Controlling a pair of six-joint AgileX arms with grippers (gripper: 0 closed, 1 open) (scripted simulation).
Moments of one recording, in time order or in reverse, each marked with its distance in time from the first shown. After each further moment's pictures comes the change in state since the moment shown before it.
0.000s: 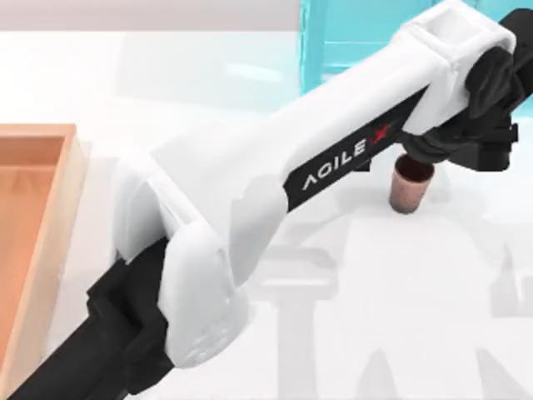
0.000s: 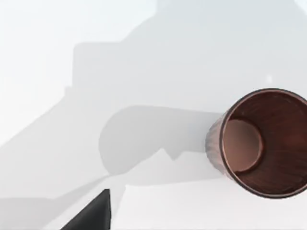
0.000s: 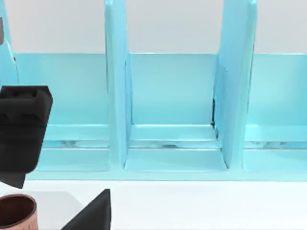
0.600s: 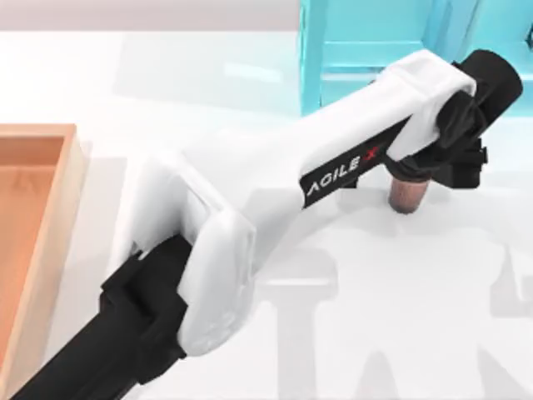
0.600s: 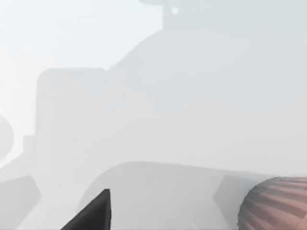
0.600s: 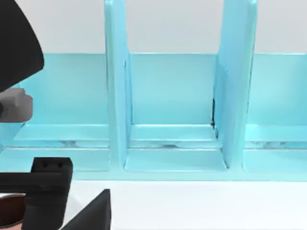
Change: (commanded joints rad) left arm 0.052 0.096 -0.079 0.195 0.018 0.053; right arm 0.000 0.000 0.000 0.000 0.000 0.000
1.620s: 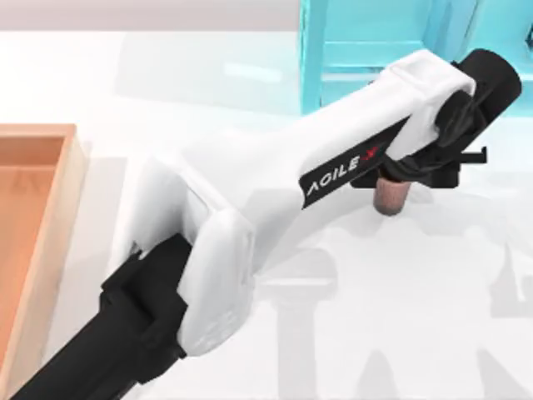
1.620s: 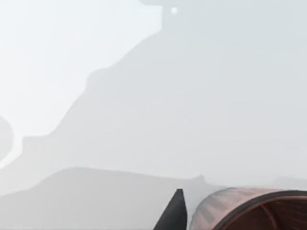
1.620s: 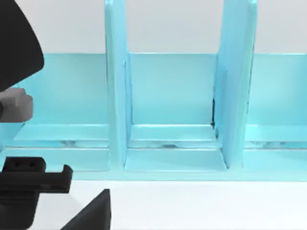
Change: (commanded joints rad) left arm 0.000 0.000 0.000 0.000 0.000 0.000; right arm 0.000 0.000 0.000 0.000 0.000 0.000
